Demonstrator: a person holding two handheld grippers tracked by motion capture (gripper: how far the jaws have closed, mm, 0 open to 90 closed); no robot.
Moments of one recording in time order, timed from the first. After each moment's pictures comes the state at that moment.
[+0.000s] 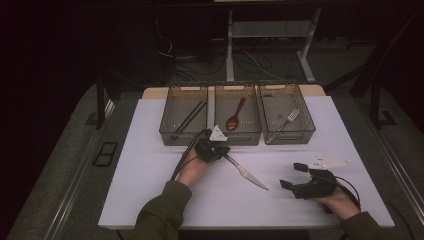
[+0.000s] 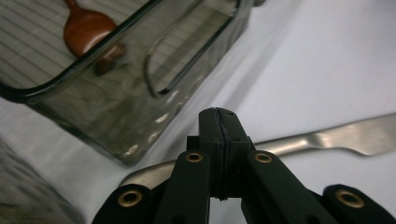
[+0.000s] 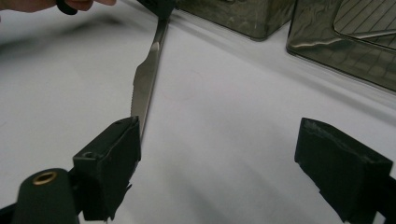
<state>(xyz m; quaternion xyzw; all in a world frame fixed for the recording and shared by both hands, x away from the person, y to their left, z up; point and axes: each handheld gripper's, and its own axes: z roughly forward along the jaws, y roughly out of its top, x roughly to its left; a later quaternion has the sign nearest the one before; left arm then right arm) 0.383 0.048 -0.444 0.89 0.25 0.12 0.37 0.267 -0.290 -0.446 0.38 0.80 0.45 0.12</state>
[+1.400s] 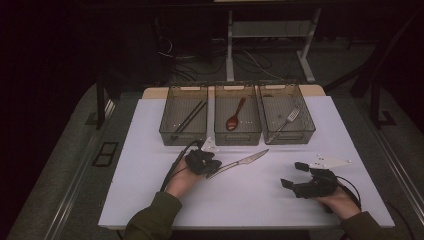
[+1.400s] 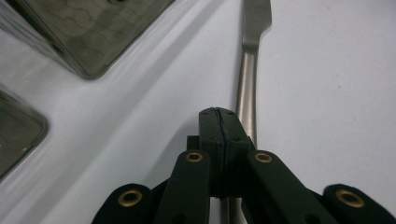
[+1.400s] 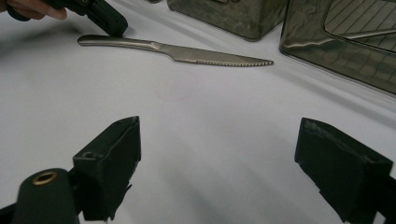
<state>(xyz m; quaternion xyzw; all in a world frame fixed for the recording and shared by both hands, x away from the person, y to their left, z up) 0.345 0.073 -0.441 0.90 0.25 0.08 0.34 0.267 -0.292 -0.446 0.38 0.80 0.45 0.12</state>
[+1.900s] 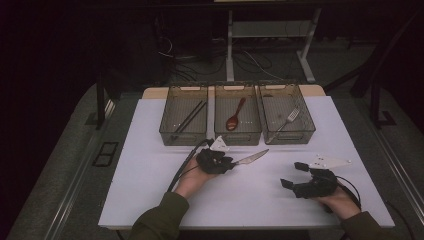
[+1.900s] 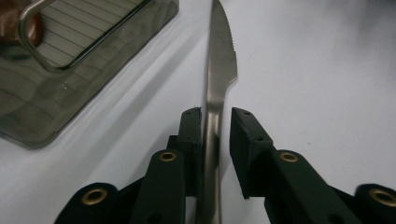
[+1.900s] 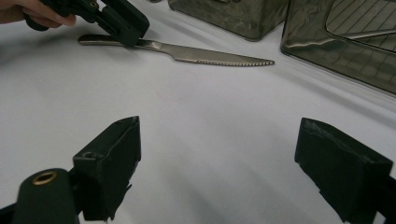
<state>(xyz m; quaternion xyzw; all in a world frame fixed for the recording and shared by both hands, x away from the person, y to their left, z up) 0.350 0.042 -0.447 0.89 0.23 0.07 0.39 0.268 -0.292 -0.446 0.38 0.80 0.45 0.12</state>
